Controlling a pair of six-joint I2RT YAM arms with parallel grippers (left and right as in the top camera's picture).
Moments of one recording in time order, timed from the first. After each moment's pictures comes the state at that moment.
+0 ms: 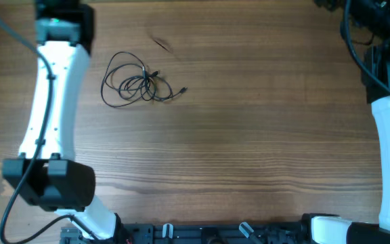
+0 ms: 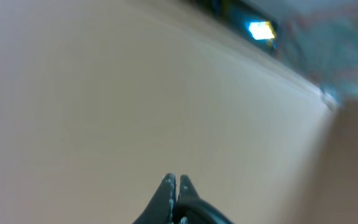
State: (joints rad) left arm -0.06 1.83 1.91 0.42 0.41 -0.41; right arm -0.03 1.47 1.63 0.11 -0.91 1.22
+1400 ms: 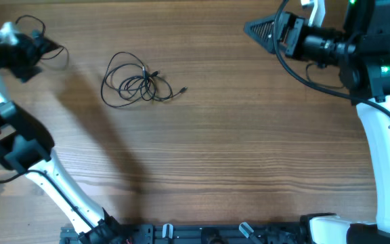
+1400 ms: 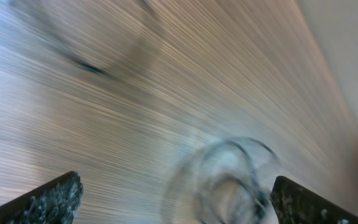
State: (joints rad) left arm 0.52 2.38 2.28 -1.27 0.57 -0.11; right arm 0.09 1.47 1.63 -0.77 -0.78 0.47
